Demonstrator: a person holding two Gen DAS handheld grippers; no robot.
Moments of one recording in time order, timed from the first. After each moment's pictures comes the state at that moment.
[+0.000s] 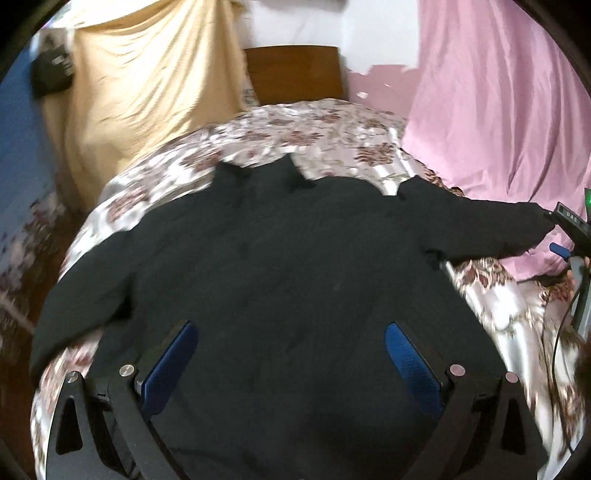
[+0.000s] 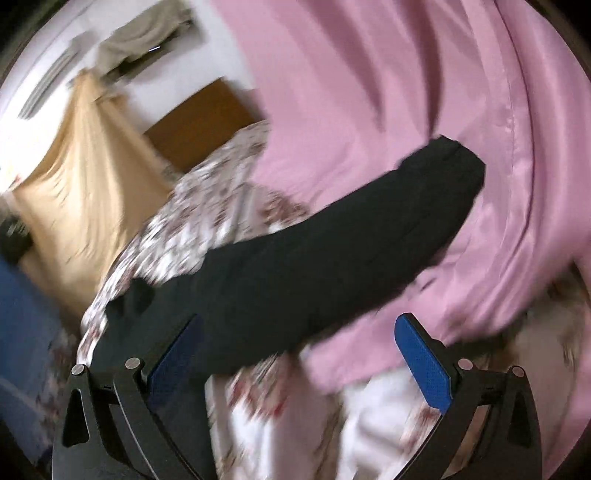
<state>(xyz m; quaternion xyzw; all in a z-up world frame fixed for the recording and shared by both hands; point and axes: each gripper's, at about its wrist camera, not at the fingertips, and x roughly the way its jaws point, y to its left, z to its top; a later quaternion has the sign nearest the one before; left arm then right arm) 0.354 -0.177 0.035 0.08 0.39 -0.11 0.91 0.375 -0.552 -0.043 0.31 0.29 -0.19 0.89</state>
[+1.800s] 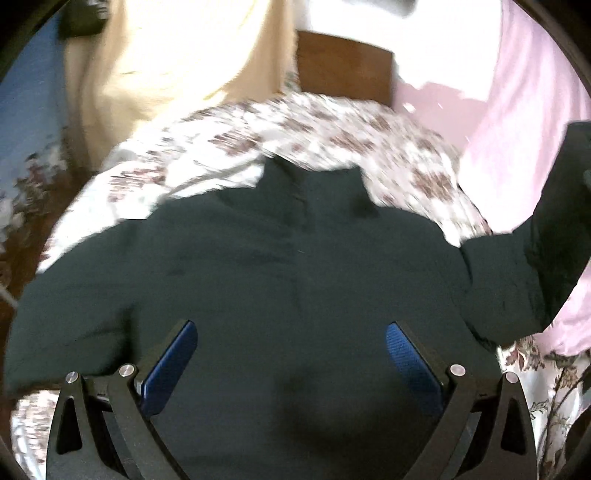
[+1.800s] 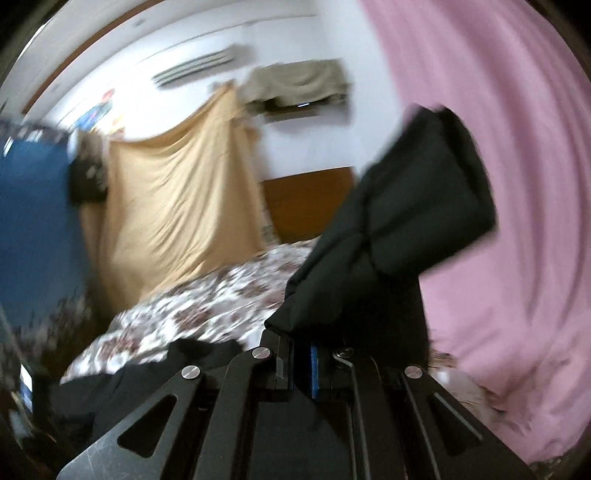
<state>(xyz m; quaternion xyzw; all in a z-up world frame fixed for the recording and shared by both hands) 0.469 -0.067 0.036 -0.02 0.41 -0.06 0.91 0.499 -0.361 0.130 0.06 0.10 -0.06 0.99</state>
